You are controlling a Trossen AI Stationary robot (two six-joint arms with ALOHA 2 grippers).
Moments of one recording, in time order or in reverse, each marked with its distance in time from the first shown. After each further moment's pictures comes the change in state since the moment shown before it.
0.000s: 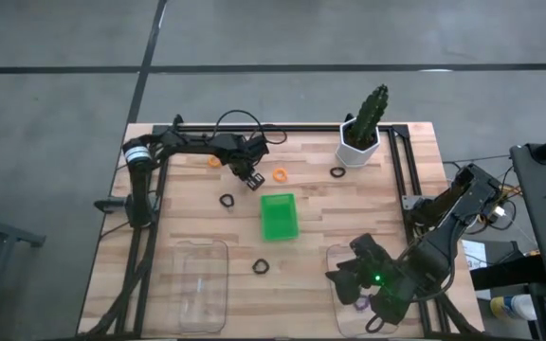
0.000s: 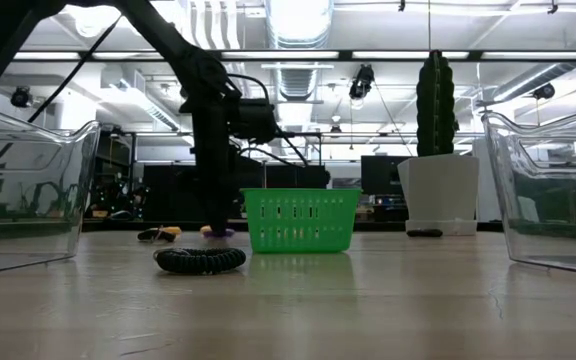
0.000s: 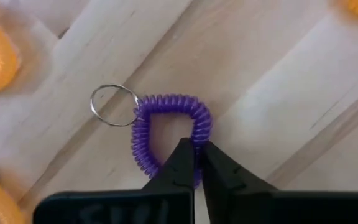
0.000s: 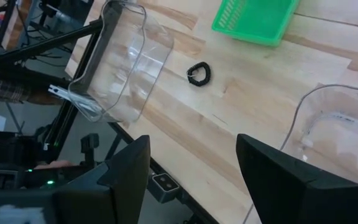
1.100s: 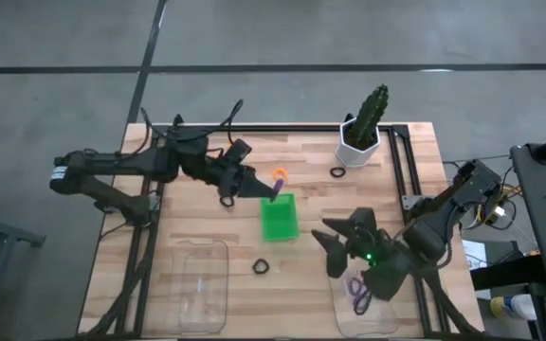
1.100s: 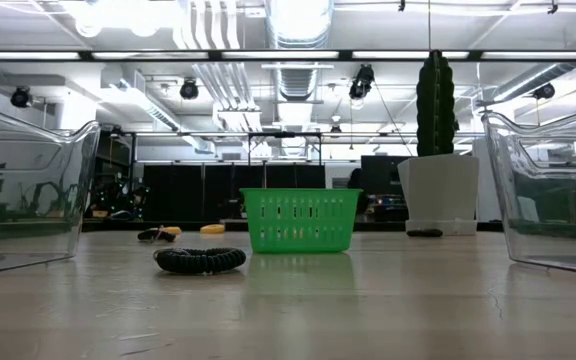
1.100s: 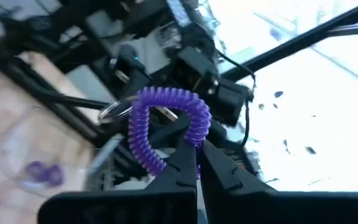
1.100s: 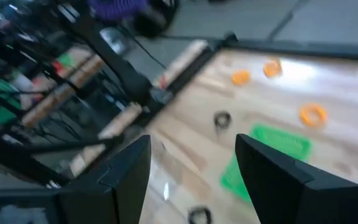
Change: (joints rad) left arm -0.444 -0.628 0.048 0.761 0.459 -0.775; right arm -0.125 -0.058 0.000 0.229 0.435 -0.551
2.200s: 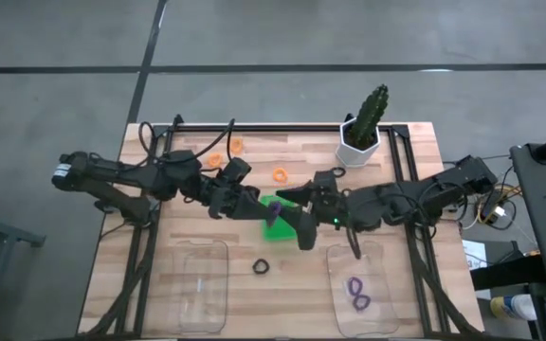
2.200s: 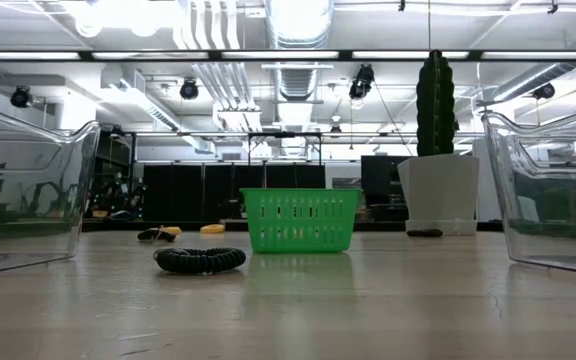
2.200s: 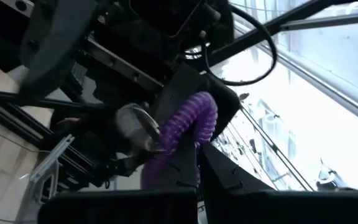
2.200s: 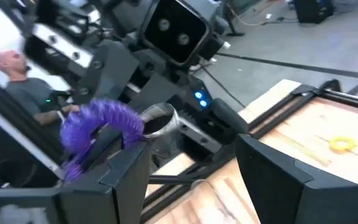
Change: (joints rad) left arm -0.165 0.022 -0.001 0.162 -0.132 -0.055; right arm -0.293 0.012 0.000 0.649 -0.465 -0.608
